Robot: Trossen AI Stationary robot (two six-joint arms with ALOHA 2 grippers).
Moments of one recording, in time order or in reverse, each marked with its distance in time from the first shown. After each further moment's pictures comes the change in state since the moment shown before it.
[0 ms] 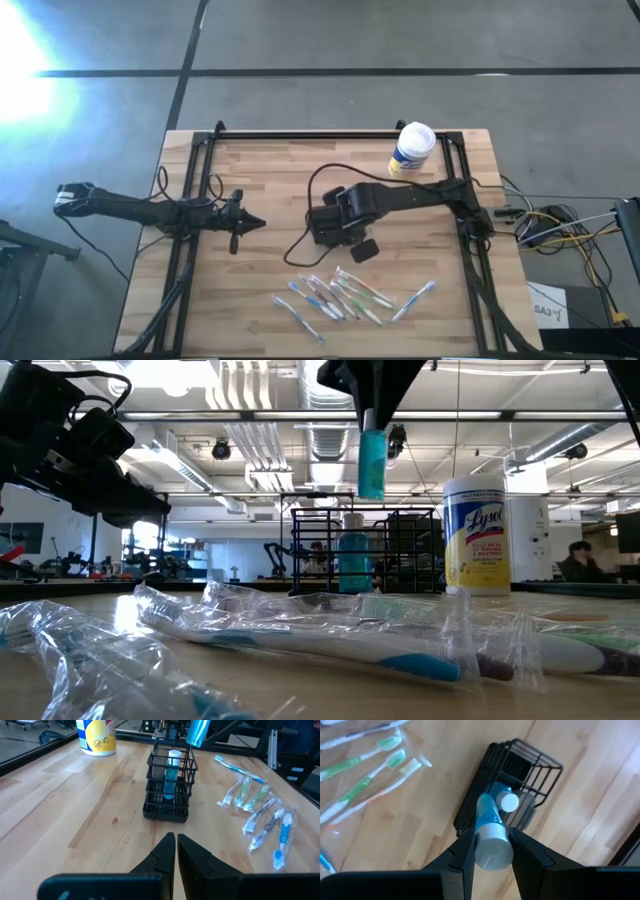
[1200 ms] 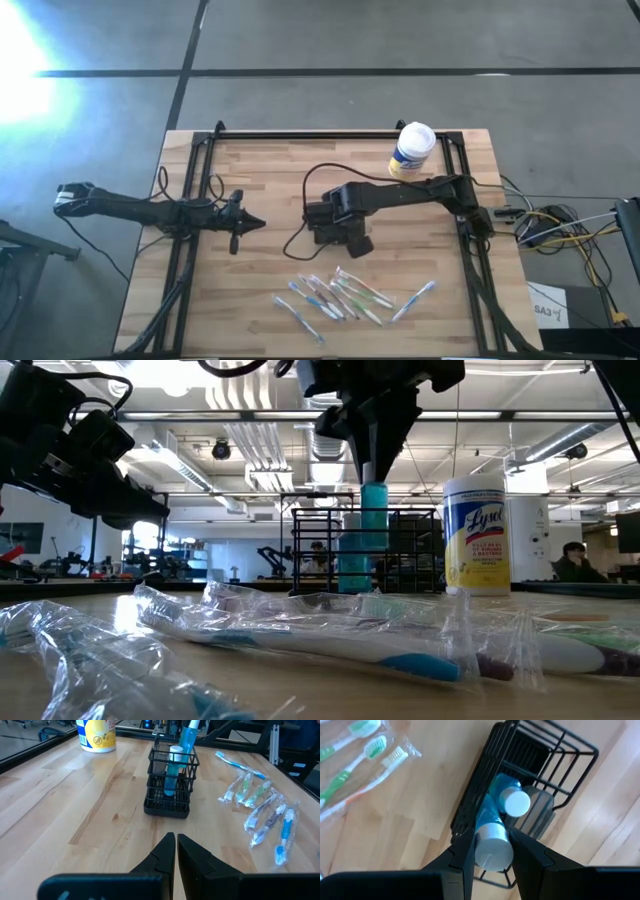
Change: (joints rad) left arm 0.000 0.000 0.000 -0.016 0.000 0.006; right arm -0.059 0.000 -0.185 0.139 -0.056 -0.024
